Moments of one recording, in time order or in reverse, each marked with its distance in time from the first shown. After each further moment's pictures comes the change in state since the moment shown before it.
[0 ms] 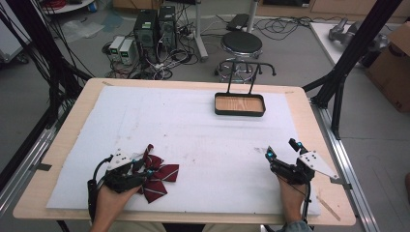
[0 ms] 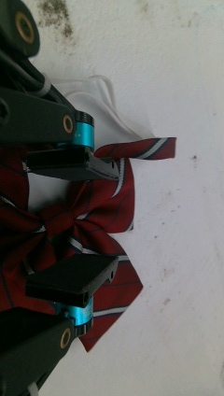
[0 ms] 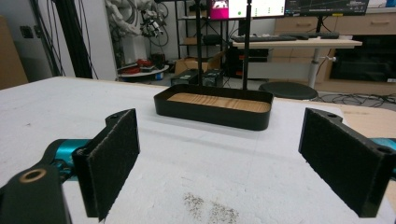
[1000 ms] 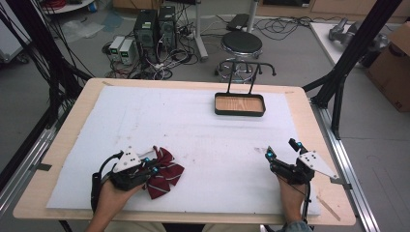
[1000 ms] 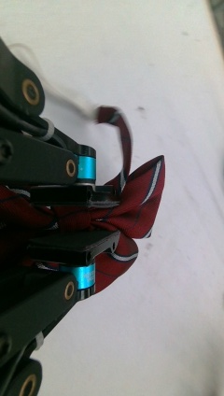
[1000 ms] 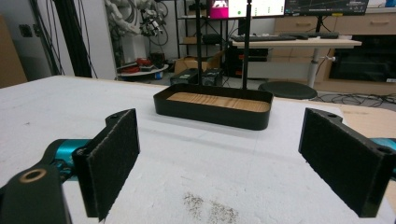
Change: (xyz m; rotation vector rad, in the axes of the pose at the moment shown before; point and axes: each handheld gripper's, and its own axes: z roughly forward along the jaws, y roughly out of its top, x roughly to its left) left arm -0.019 0.027 -0.005 -0.057 -0.133 0.231; right arm 0.001 0.000 0.000 0.004 -0.001 0.001
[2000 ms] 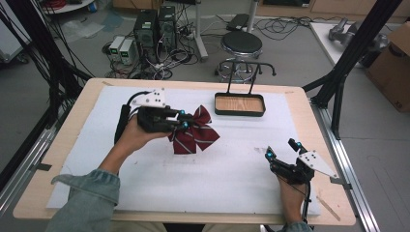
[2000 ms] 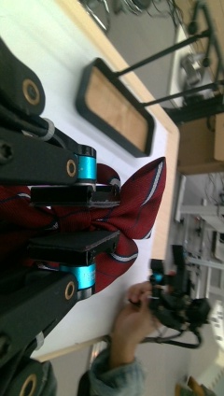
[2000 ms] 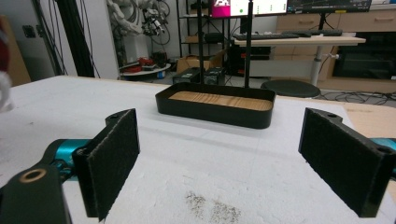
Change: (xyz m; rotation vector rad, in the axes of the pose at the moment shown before) left arm 0.045 0.158 0.055 -0.153 -0.456 0.198; right arm -0.001 0.000 0.001 0.004 0.007 0.008
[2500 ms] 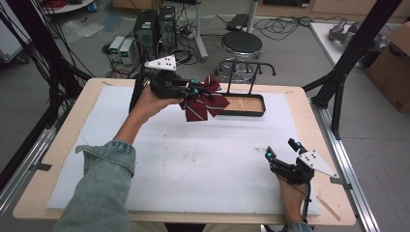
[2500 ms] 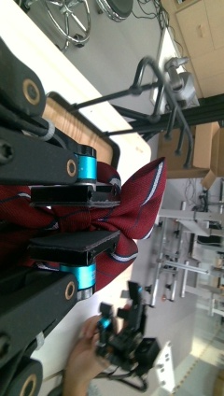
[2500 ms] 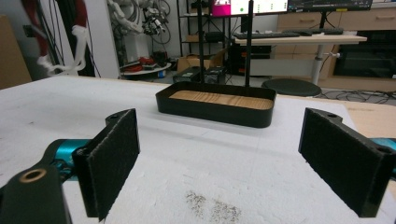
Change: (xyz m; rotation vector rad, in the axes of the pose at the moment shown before) left arm 0.076 0.039 0.028 -0.069 -0.005 -0.038; right arm -0.001 0.000 0.001 0.002 0.002 0.002
